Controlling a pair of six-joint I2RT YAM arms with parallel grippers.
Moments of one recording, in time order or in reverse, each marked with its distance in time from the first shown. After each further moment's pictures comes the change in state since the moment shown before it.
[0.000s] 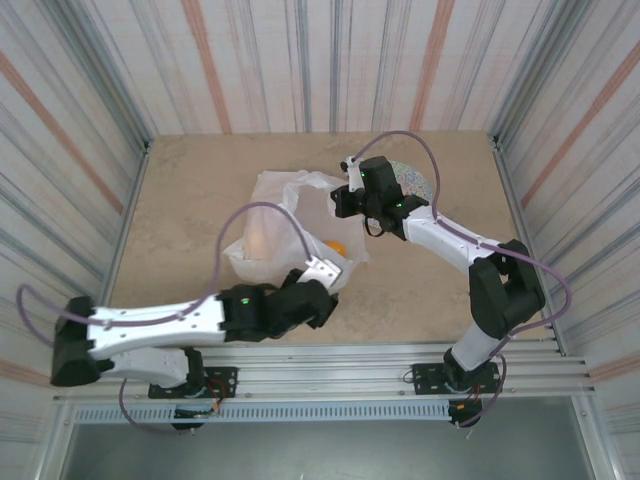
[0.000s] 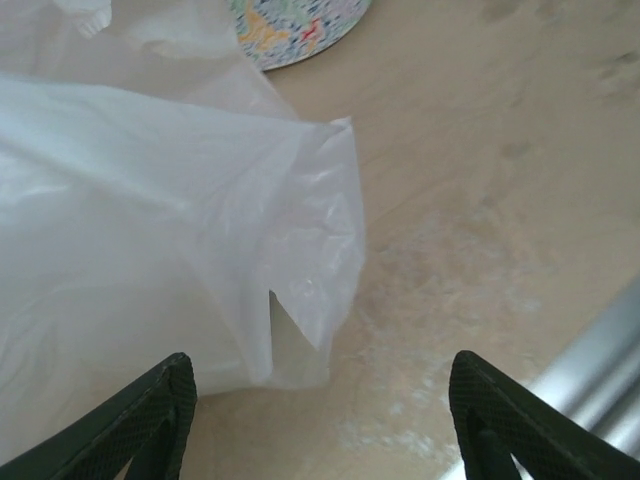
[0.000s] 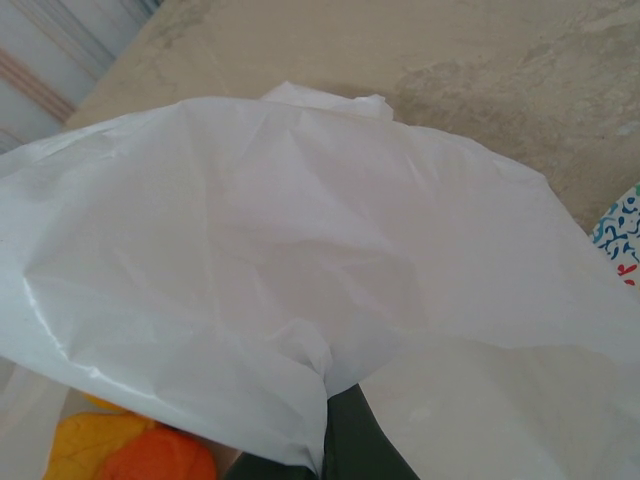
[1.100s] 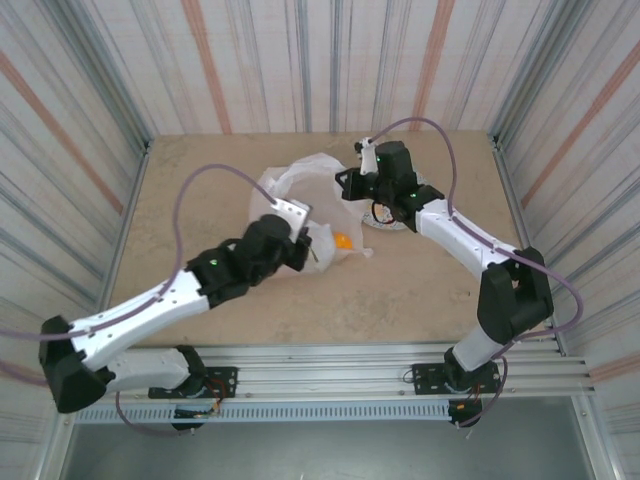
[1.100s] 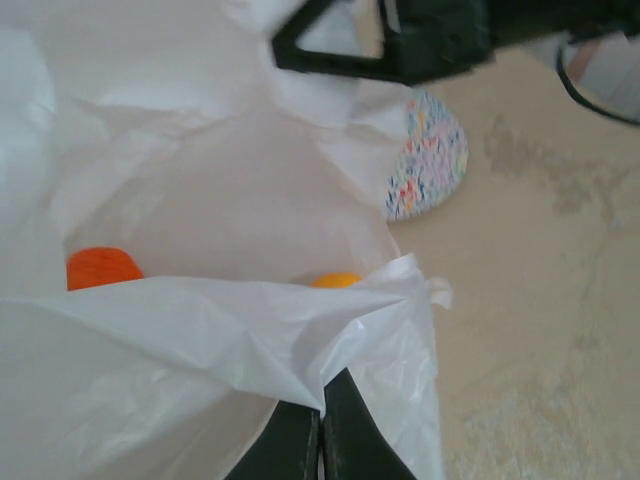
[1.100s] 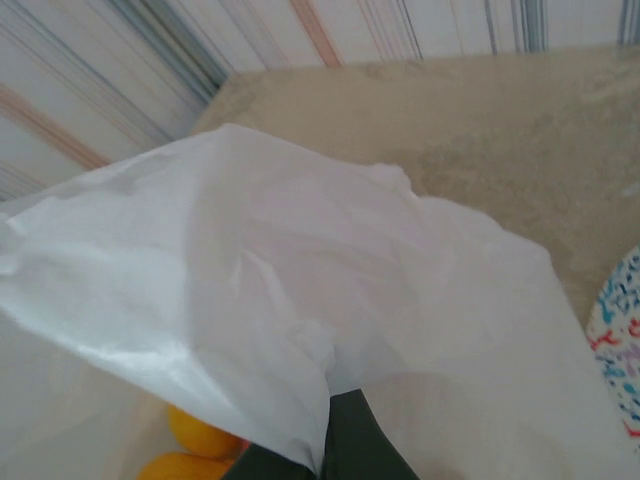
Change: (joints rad) left arm 0.436 -0.138 0.036 0.177 0.251 0.148; right arm -0.063 -0.059 0.080 -0.004 -0.100 0.119
